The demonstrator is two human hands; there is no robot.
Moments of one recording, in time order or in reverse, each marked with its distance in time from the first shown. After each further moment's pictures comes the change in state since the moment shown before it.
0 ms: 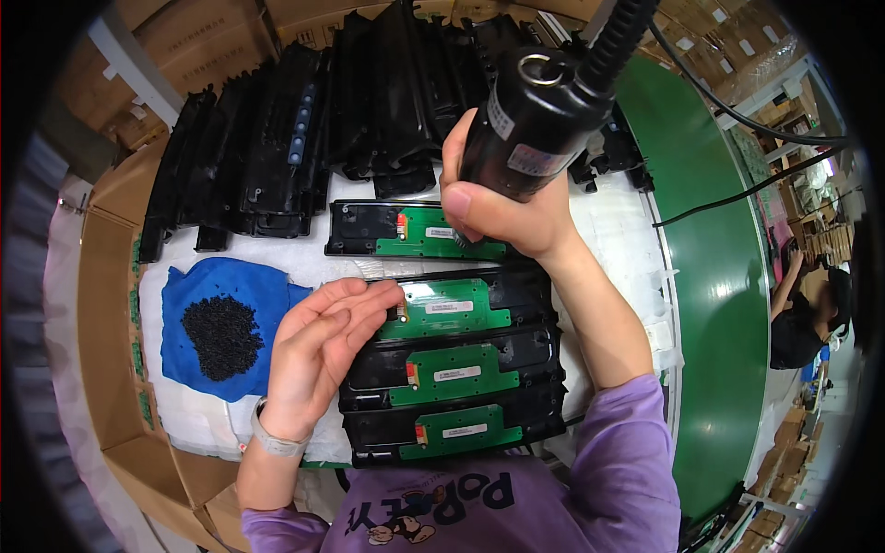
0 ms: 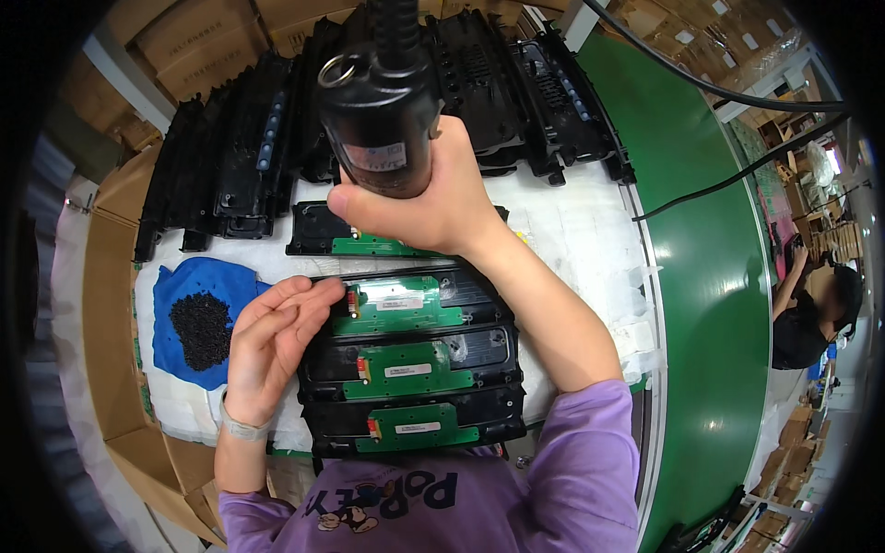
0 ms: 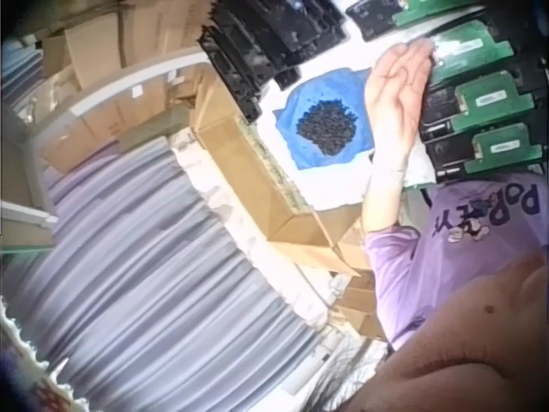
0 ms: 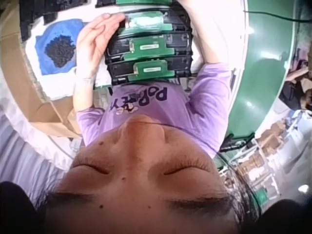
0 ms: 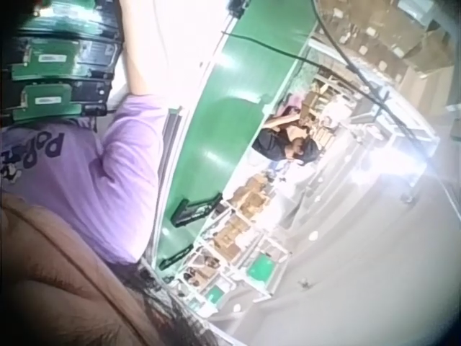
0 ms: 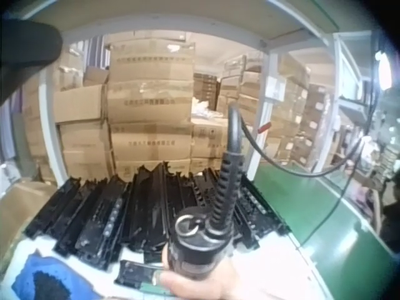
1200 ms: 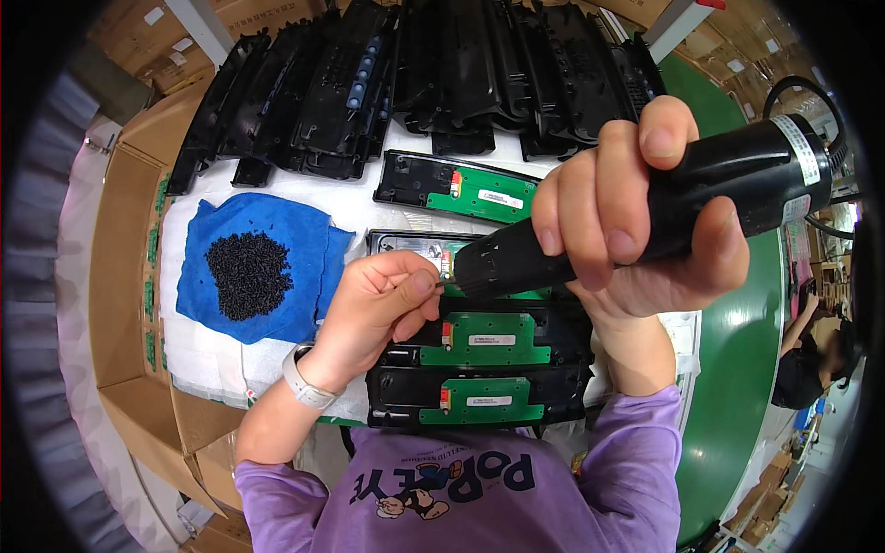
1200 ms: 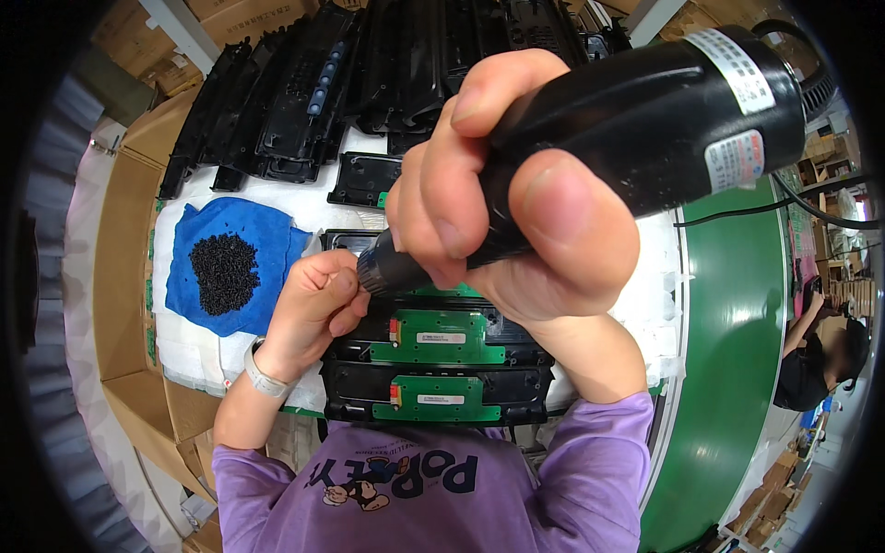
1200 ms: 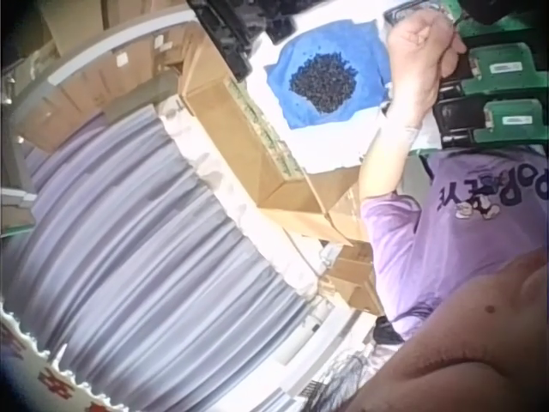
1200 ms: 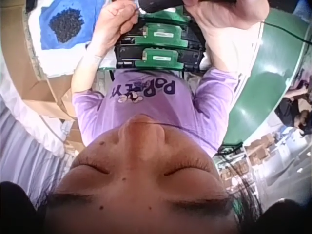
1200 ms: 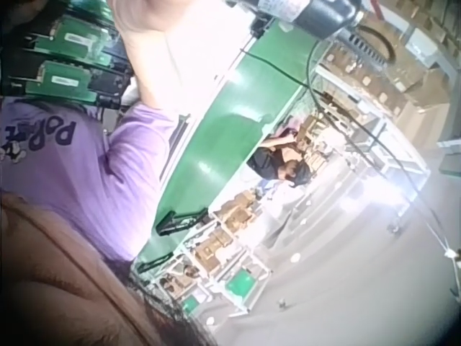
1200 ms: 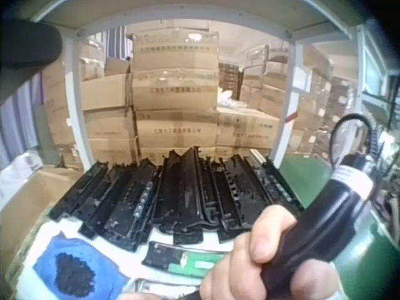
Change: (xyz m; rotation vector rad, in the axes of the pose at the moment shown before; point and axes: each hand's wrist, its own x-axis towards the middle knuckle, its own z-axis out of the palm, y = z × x) left_hand -0.005 -0.016 -0.010 0.128 -0.112 -0.056; right_hand -0.020 -0.032 0.027 0.645 -0.216 -0.227
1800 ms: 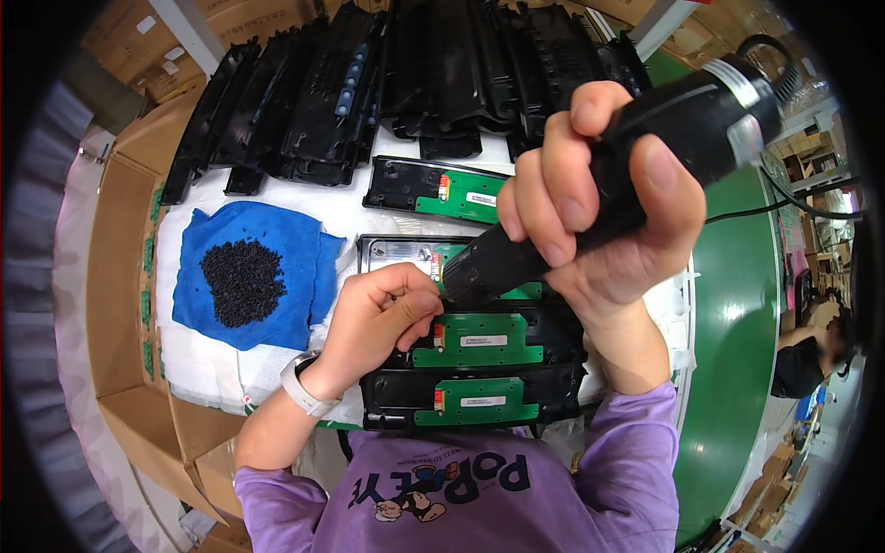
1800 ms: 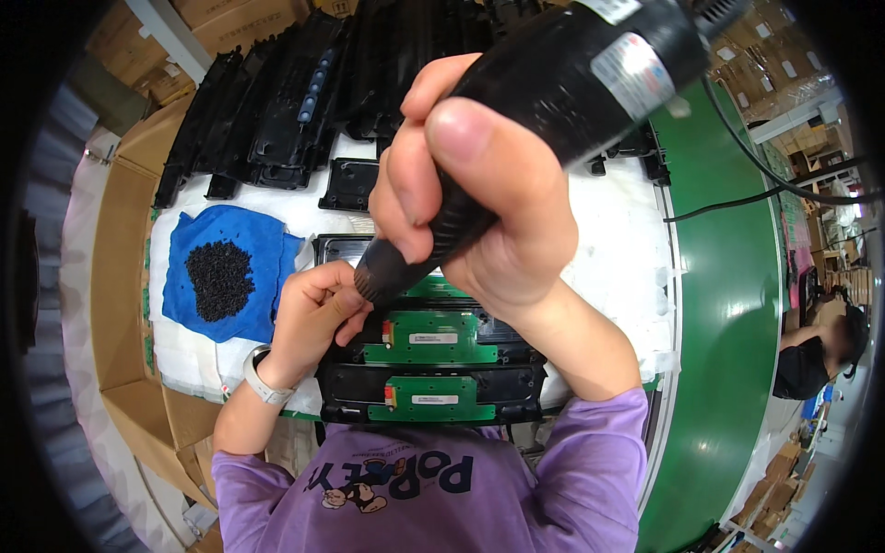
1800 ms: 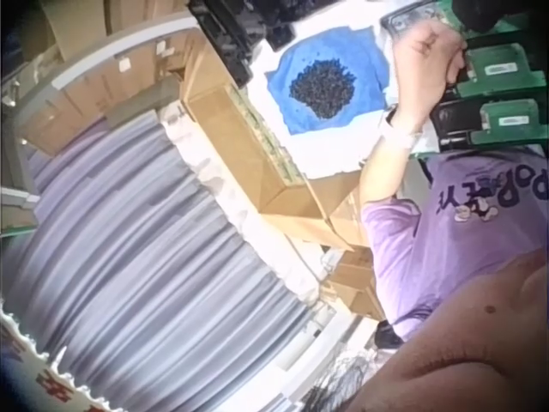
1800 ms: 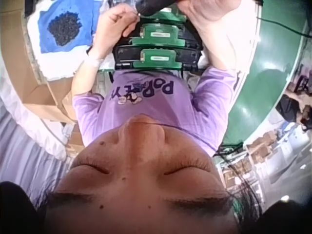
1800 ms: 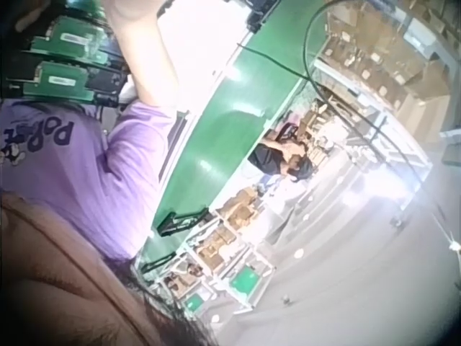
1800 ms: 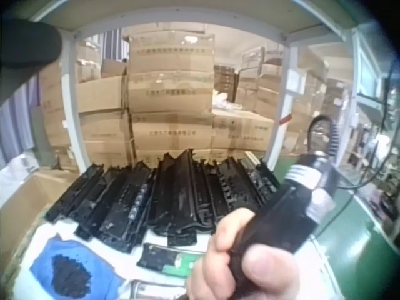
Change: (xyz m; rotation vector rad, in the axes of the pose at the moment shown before) left_hand -0.005 -0.001 0.009 0.378 0.009 0.104; right_hand 0.001 0.002 0.009 -0.083 0.230 0.107
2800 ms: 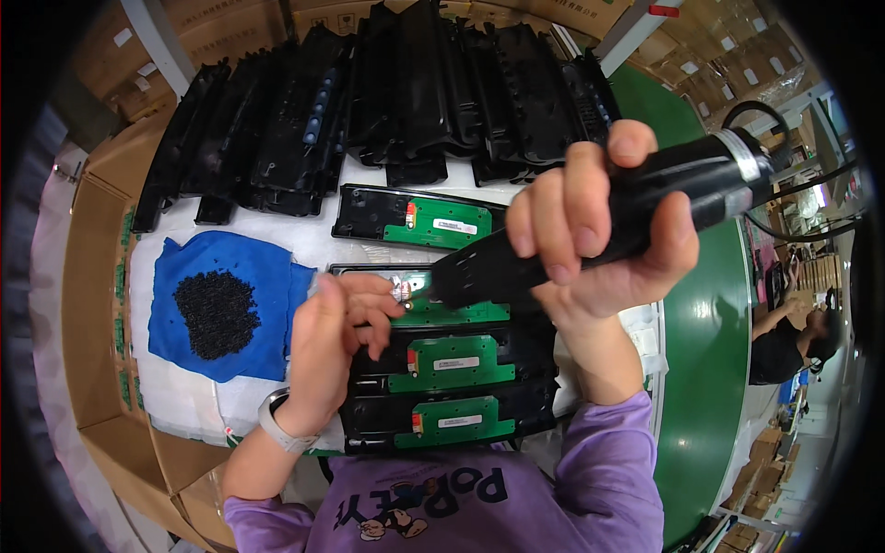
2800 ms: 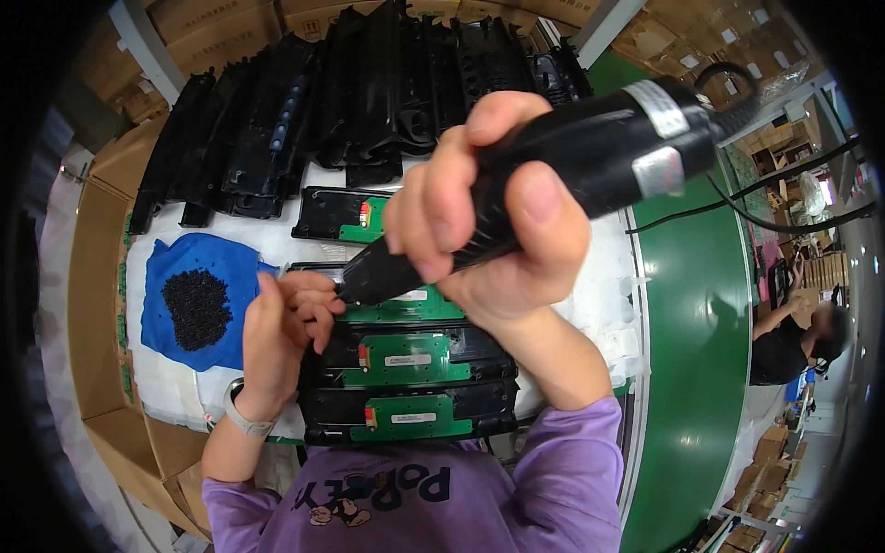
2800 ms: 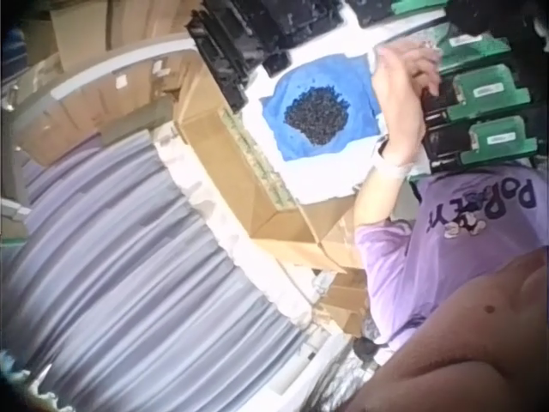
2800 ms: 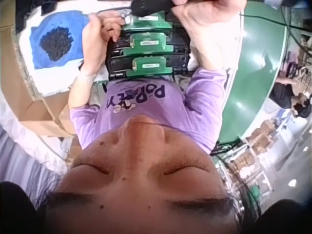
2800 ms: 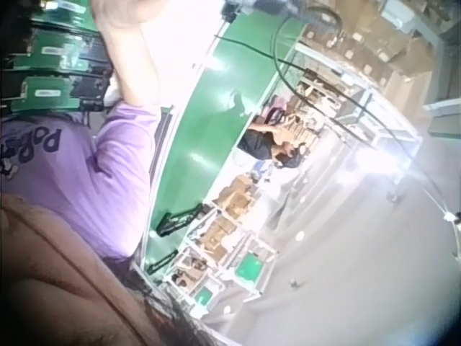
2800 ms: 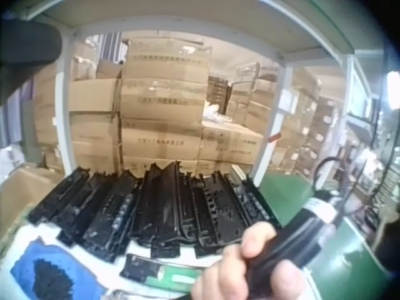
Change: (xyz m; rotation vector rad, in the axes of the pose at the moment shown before) left_hand 0.004 0.005 0.000 -0.270 0.158 0.035; right_hand 0.001 -0.004 -0.015 0.083 -0.035 -0.251
